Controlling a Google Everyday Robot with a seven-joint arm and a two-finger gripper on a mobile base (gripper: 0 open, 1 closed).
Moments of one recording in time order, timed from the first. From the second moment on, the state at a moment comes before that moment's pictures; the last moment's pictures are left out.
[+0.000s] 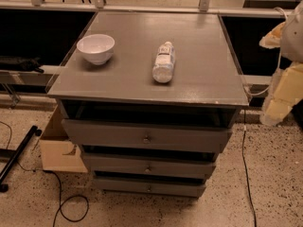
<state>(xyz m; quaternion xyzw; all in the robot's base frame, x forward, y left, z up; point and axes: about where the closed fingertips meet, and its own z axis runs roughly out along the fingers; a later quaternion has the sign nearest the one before) 0.438 -0.216 0.979 -0.60 0.78 -0.04 0.16</state>
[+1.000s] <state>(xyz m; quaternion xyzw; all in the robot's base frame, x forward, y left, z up) 0.397 -0.252 0.945 -0.57 0.80 -0.01 0.17</state>
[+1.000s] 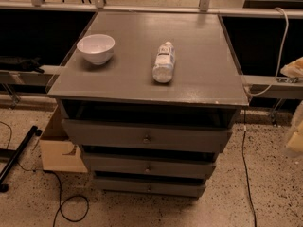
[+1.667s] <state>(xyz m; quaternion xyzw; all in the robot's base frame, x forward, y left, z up) 0.398 -0.252 0.950 -0.57 0.80 -0.01 0.18</state>
